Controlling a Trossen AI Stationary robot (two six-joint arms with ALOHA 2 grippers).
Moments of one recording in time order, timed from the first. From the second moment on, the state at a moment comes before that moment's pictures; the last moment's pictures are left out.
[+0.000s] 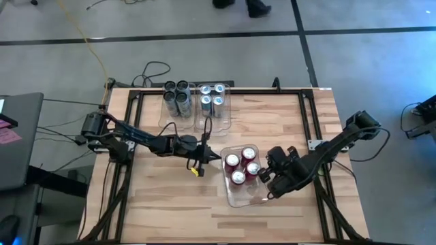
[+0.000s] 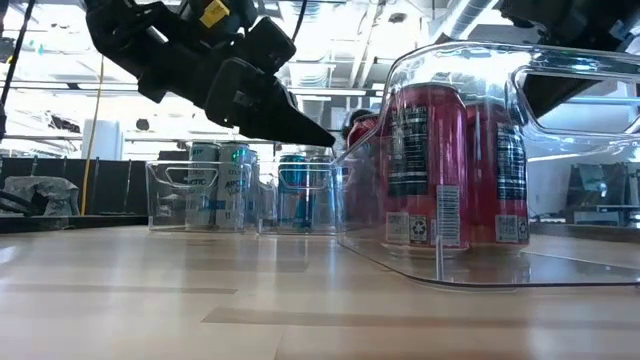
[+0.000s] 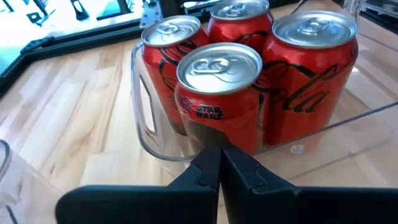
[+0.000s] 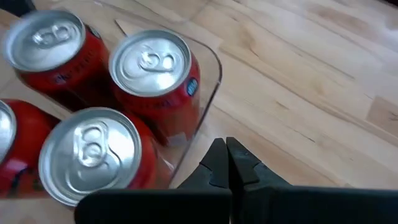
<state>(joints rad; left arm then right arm) -0.05 1.64 0.72 0.56 -0.02 0.21 0.59 1.46 1.04 -1.10 0.74 1.52</state>
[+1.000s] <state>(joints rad) -0.05 1.41 0.72 0.27 -0.02 0.16 0.59 1.46 1.04 -0.86 0.84 1.23</state>
